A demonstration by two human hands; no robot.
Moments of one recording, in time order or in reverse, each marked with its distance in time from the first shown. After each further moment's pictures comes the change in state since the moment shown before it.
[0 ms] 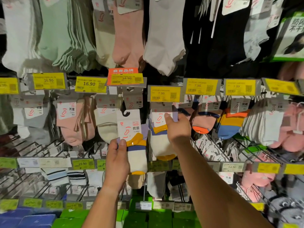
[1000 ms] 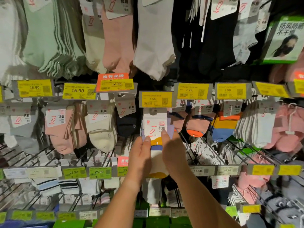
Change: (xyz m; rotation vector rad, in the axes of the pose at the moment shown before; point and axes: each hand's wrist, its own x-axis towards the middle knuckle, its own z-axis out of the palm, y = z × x) left_hand 0.001 0.014 0.075 0.112 -0.208 -0.053; right_hand -0.039 0.019 -0.016 -0.711 -0.068 -0.512
